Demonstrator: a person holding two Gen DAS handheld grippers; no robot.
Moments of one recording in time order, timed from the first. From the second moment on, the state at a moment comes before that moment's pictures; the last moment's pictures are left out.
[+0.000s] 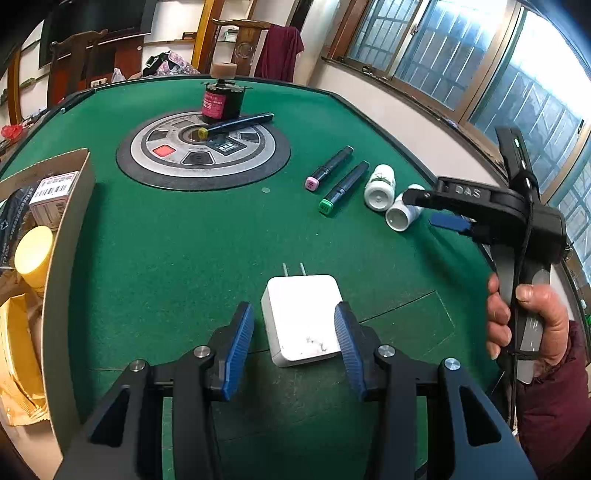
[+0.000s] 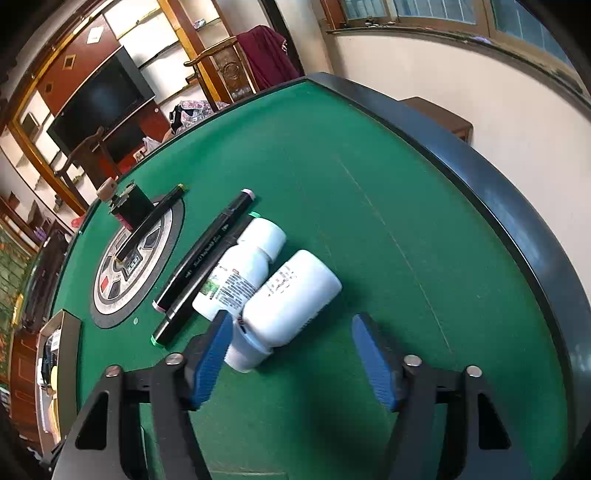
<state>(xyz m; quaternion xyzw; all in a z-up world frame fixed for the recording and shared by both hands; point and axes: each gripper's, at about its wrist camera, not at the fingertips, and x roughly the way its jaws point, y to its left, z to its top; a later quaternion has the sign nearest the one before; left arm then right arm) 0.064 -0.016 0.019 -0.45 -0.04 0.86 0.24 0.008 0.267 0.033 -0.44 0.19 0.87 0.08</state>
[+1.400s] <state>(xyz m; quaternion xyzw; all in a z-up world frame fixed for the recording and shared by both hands) 0.092 -0.033 0.052 -0.40 -0.08 0.88 0.25 0.043 0.247 0.040 -0.45 0.23 0.86 -0.04</state>
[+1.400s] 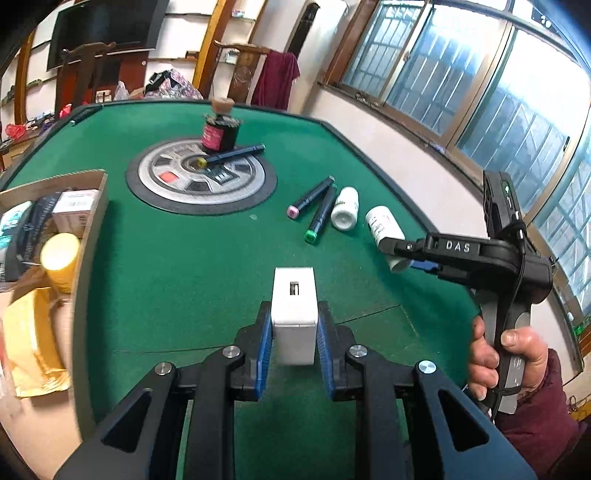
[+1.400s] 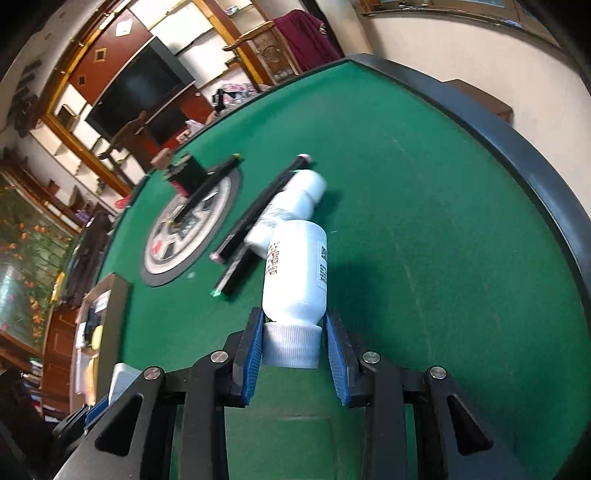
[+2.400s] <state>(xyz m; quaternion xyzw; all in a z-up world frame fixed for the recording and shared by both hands) 0.137 -0.255 0.076 -0.38 -0.15 0.91 0.06 0.035 -0.040 0.073 -0.47 0.09 0.82 -0.30</state>
